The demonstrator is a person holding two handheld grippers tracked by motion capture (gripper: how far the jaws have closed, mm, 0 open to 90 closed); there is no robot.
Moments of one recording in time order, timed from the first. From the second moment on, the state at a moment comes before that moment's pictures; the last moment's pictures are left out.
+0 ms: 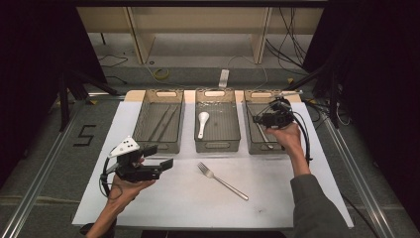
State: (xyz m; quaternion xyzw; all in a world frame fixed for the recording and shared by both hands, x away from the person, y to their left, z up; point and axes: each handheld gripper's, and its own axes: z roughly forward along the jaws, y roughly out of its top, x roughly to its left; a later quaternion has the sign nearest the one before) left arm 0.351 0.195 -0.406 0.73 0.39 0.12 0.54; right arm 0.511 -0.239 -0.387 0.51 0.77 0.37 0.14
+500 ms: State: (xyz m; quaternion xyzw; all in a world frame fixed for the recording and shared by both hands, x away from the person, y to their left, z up) left arm 0.350 0.194 -0.406 0.73 0.39 0.12 0.54; right arm 0.432 -0.196 -0.375 0.39 0.84 0.36 0.11
